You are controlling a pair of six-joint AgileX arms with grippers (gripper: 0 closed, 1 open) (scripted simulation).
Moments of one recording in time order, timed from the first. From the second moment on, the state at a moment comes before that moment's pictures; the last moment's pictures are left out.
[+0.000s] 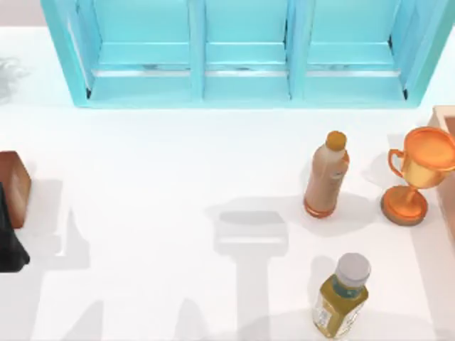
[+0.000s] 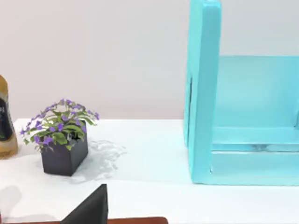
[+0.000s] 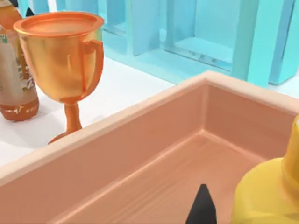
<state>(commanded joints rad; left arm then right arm) 0.00 0.00 0.00 0.00 0.00 0.00 -0.98 2.15 1.16 -1.58 -1.35 -2.58</state>
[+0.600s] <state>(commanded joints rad) 0.00 0.00 0.00 0.00 0.00 0.00 -0.91 2.00 1.00 -0.93 -1.39 -1.99</state>
